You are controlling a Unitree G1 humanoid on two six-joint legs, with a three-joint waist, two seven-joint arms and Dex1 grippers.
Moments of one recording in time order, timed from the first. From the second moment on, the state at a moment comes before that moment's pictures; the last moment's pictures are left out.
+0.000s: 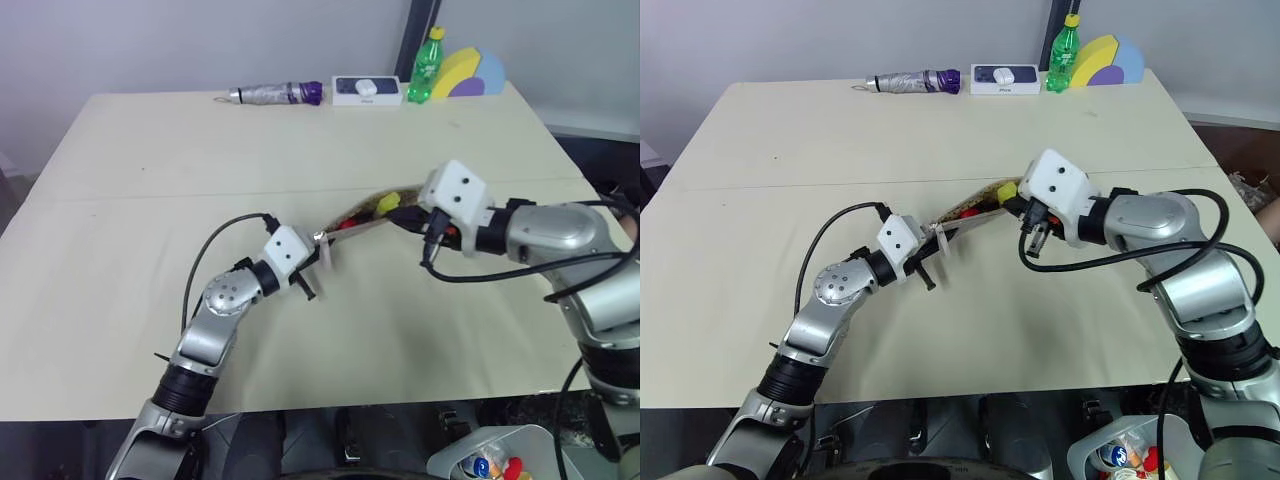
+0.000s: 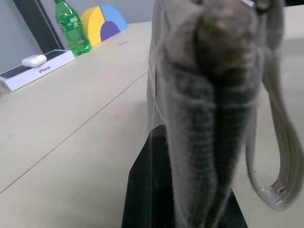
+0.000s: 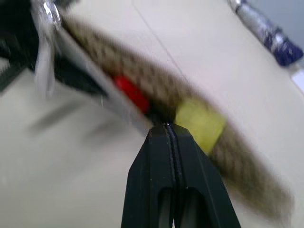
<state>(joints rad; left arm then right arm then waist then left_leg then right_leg) -0.32 0.26 -0.22 -0.06 -0.03 0.07 -0.61 -0.57 -0.80 0.10 -0.51 0.28 0.82 0.80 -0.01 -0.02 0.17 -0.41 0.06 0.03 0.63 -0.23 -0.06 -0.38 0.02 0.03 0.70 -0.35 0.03</state>
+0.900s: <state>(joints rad) -0.53 0.02 -0.10 0.01 -0.27 0.42 -0.48 -0.55 -0.65 0.01 -0.56 0.45 0.95 0.66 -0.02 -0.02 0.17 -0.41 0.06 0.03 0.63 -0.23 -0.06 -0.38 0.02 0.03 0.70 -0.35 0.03</state>
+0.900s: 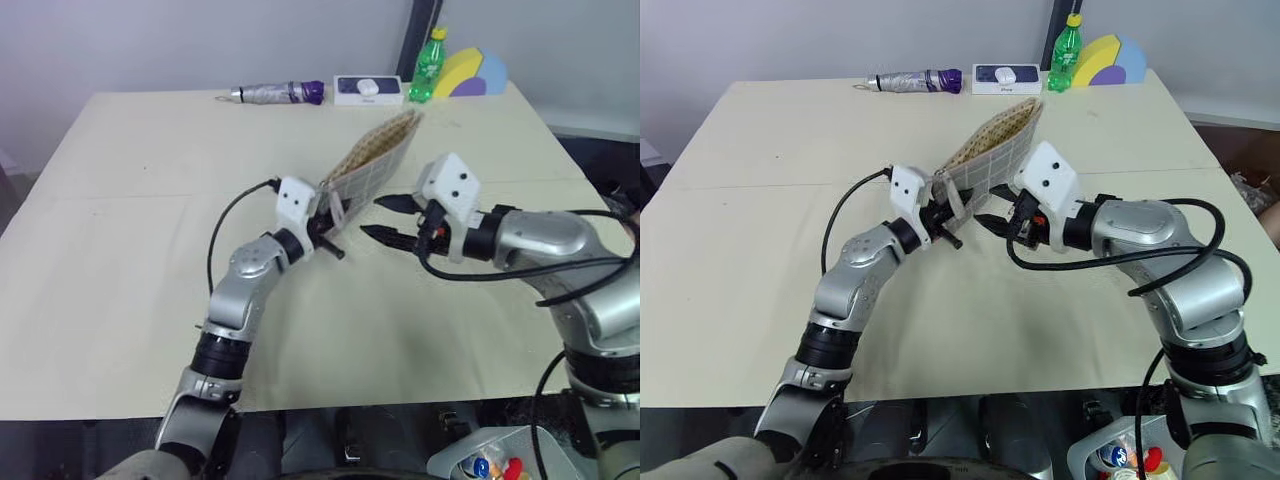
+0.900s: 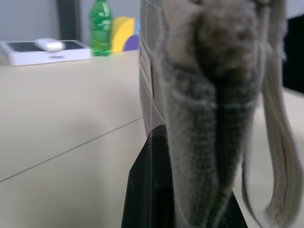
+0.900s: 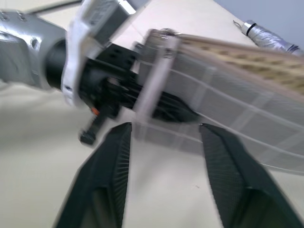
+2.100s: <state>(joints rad) -0.51 0.13 -0.18 -0.01 -0.26 0.37 -0.56 -0.62 -0.71 0.00 -0.41 0.47 0.94 0.55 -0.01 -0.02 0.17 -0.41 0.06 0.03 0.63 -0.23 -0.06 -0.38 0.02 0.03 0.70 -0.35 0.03</state>
